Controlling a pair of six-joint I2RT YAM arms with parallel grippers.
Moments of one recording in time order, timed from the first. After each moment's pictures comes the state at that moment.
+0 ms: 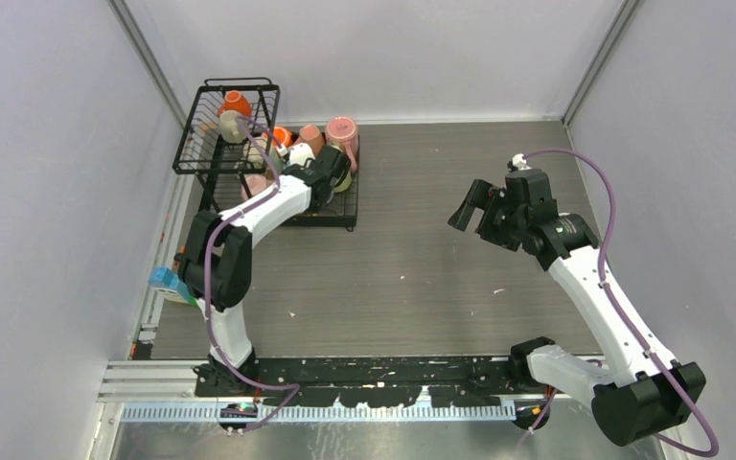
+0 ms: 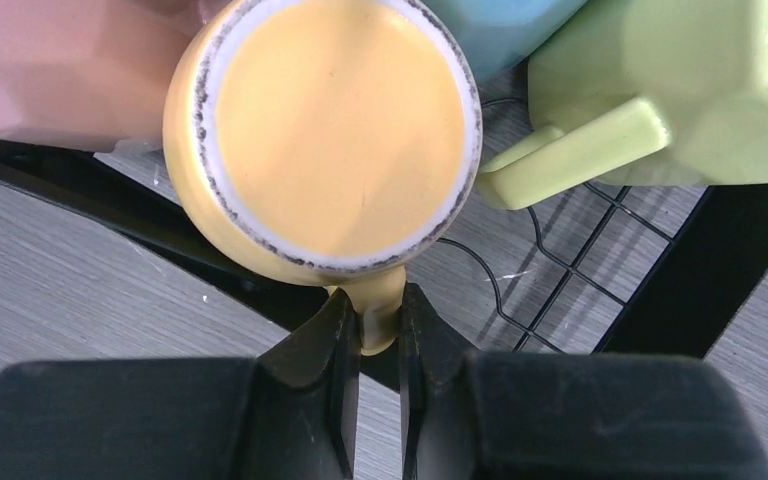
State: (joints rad) left arm -0.50 1.86 1.44 -0.66 -0.59 -0.86; right arm 0.29 1.04 1.05 -0.77 -0.05 0.62
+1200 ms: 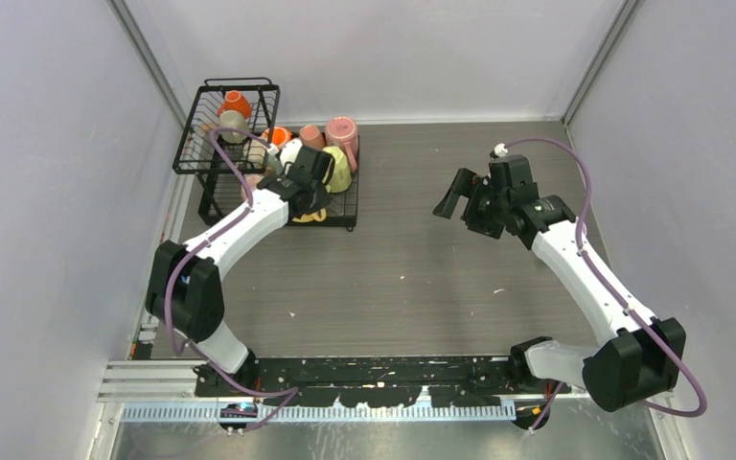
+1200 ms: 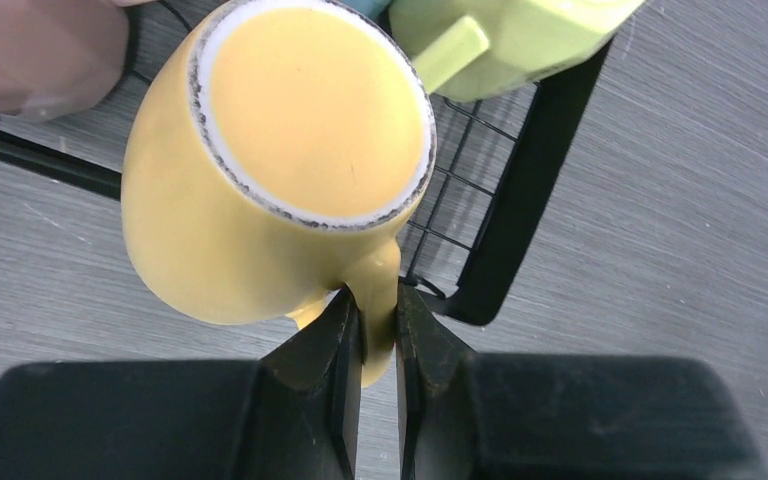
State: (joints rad) left arm -0.50 1.61 1.29 -0.55 -0.39 -0.83; right arm 0.31 1.20 1.09 -0.67 -0.11 0.63
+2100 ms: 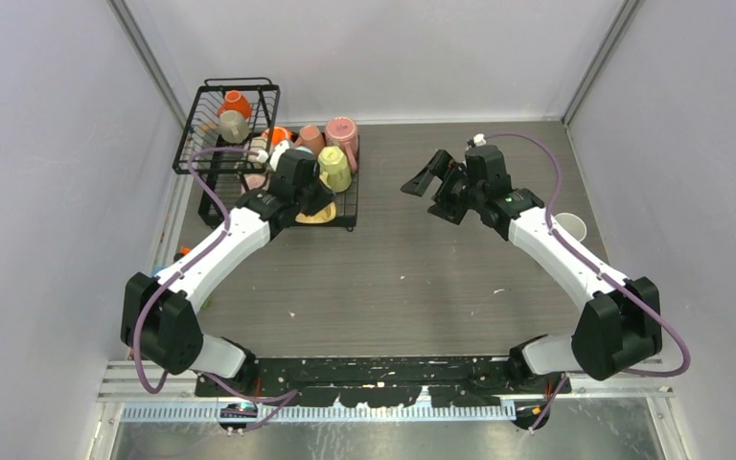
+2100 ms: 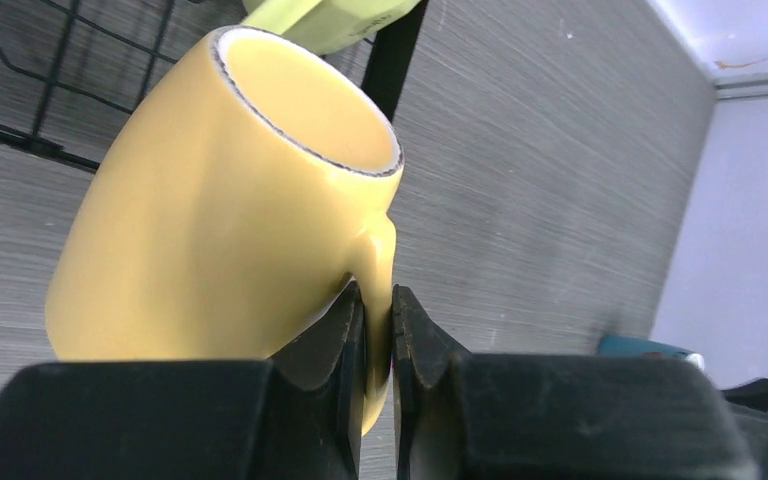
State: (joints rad) left arm -0.49 1.43 1.19 -0.43 -0.19 -0.95; right arm 0.38 1.36 1.09 -0.33 -0.23 0.90
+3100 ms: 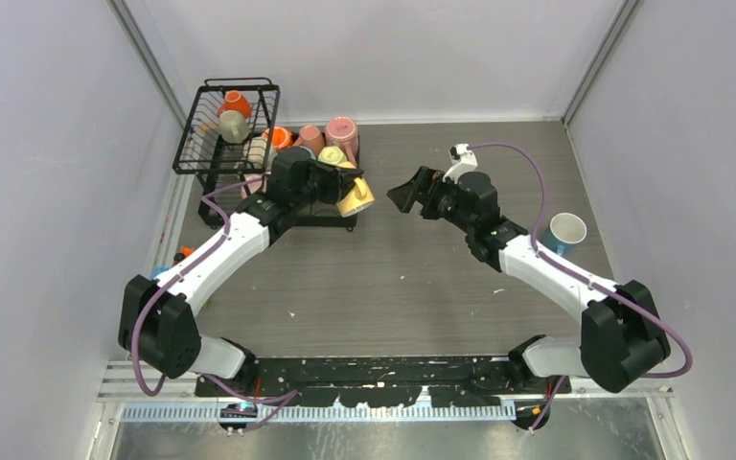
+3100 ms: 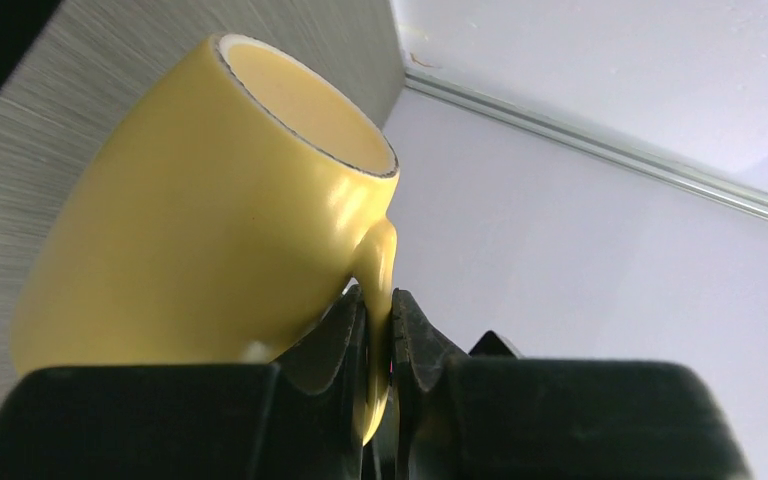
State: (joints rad) left arm -0.49 1.40 1.11 -0.13 0.06 -1.63; right arm 0.50 1.31 0.82 0.22 -0.11 0.66
